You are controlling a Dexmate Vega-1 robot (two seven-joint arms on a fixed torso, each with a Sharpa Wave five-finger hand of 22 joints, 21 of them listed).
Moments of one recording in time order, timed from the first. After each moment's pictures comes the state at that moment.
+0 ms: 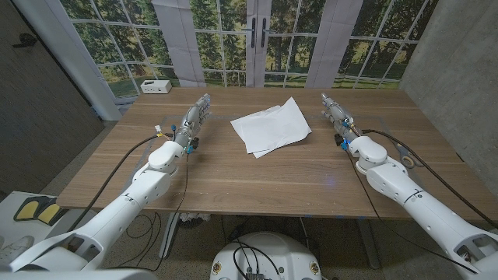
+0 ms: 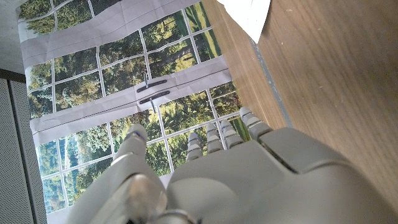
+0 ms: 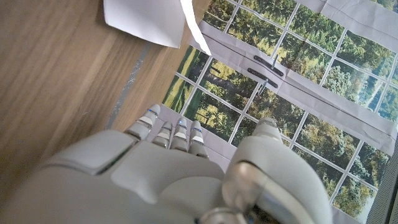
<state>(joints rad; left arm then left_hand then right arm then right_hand) 0.85 0.56 0.39 -1.34 -0.55 -0.31 -0.01 0.19 0.04 0.45 -0.15 0.18 -0.01 -0.16 0.19 0.17 0.02 -0.05 0.22 0.19 0.02 -0.03 0.18 0.17 0.07 0.07 0.19 0.17 -0.87 -0.61 -0.39 -1.47 0.53 0.16 -0.12 0.44 0.13 -0.02 -0.07 0.19 0.05 0.03 0.19 0.18 0.03 0.04 0.21 0.19 -0.08 0.00 0.20 0.19 0.10 0.08 0.19 0.17</state>
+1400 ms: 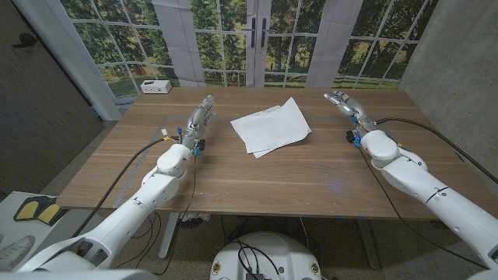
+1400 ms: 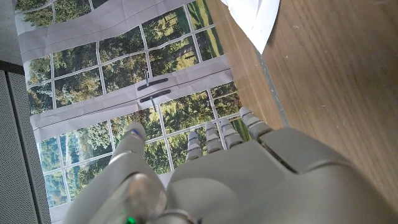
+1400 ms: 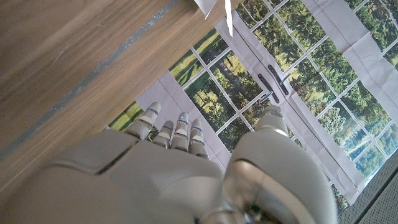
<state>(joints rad) 0.87 0.51 0.40 -1.35 -0.54 -0.32 0.06 0.20 0.03 0.45 -0.15 0.18 0.01 -0.15 0.19 0.17 0.05 -0.06 0.22 0.19 0.03 -0.04 0.18 0.17 0.09 0.06 0.19 0.17 -0.92 -0.75 -0.38 -1.65 0.28 0.01 -0.28 0.52 0.10 0.01 -0.13 0.19 0.07 0.04 0.20 0.18 0.14 0.02 0.23 0.19 -0.06 -0.03 0.20 0.19 0.11 0.07 0.19 0.17</state>
